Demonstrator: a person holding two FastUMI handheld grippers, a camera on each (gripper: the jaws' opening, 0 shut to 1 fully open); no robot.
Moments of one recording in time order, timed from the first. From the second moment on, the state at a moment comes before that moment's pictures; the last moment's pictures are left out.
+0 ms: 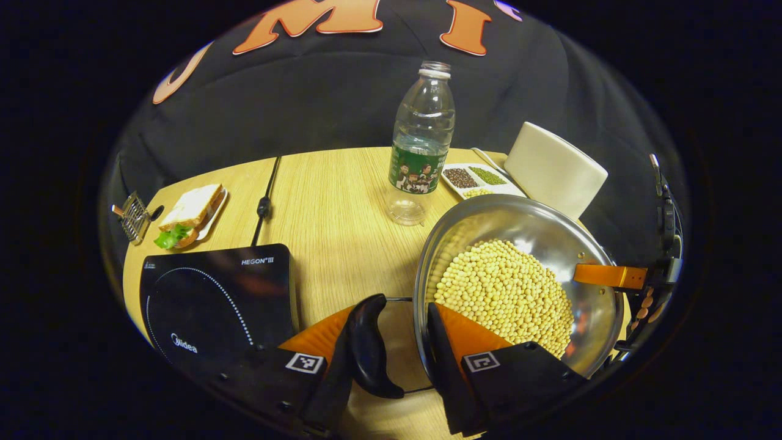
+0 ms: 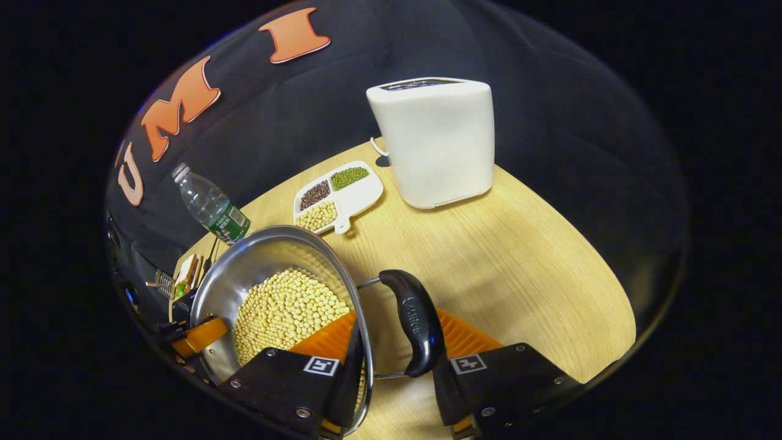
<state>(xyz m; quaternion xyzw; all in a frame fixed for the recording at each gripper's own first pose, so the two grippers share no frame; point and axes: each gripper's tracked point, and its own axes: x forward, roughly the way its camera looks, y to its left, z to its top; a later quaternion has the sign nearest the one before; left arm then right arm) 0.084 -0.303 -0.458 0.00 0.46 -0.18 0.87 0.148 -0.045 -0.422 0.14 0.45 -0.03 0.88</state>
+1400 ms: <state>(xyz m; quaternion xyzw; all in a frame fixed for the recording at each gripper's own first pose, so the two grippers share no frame) 0.060 -0.059 -0.317 0.00 0.39 -0.09 0.92 0.082 0.165 -0.311 0.17 0.42 0.07 0.89</state>
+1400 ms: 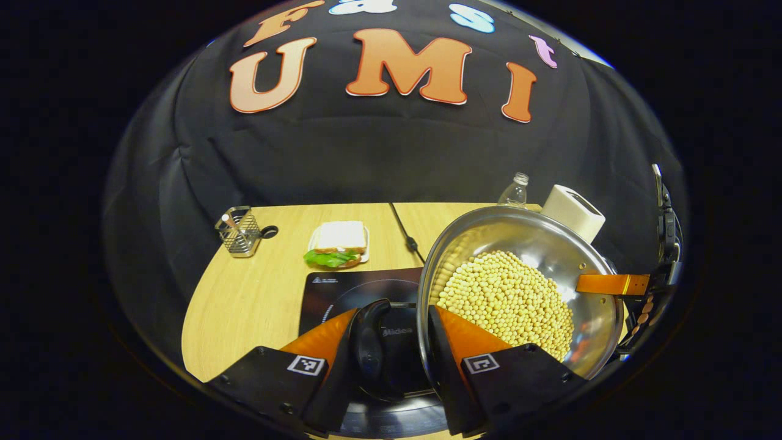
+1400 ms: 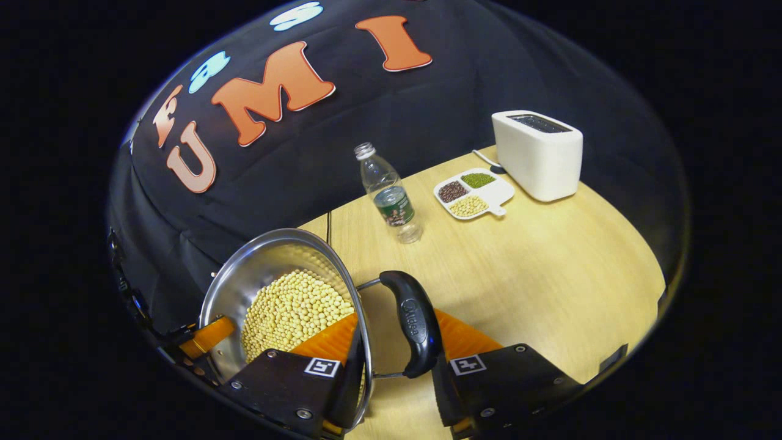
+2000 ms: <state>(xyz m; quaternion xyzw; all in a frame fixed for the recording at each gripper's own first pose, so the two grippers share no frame) 0.056 0.010 -0.343 0.00 0.43 -0.04 0.90 0.083 0.259 -0.355 0.16 0.45 0.11 0.87</state>
